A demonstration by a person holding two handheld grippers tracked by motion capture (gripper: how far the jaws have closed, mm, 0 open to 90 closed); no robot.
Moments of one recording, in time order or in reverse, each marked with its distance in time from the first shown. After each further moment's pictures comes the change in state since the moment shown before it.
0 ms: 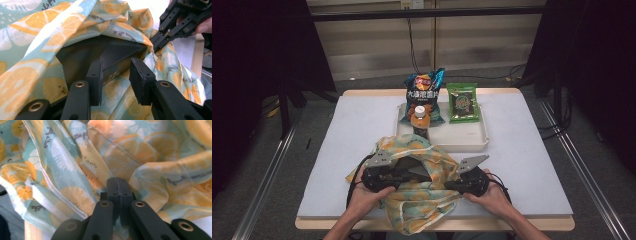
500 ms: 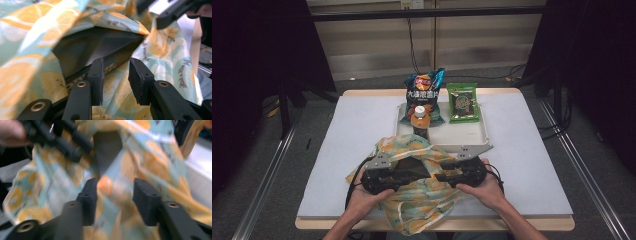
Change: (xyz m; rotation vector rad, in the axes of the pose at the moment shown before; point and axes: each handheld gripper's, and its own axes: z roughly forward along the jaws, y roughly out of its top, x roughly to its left) left arm -0.003 -0.005 0.001 0.031 -0.023 0.012; right arm 0.006 0.041 -0.016 -0.184 -0.026 0.028
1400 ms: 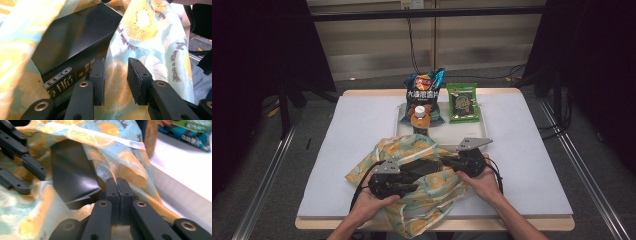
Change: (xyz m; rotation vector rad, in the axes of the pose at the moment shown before) left arm -0.011 -0.001 0.015 0.051 -0.072 0.021; right arm -0.028 -0.005 0.011 -0.009 -0.150 0.084
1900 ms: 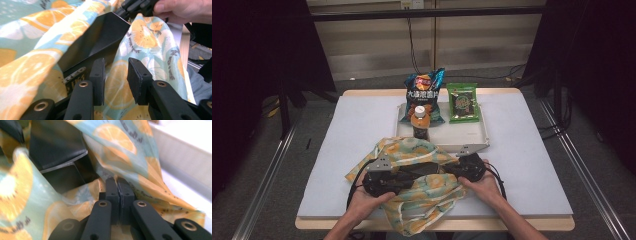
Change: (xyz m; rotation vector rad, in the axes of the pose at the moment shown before) left arm 0.008 -0.002 -0.015 -0.052 0.022 -0.028; right arm -0.010 -0.027 0.016 0.099 0.026 0.012
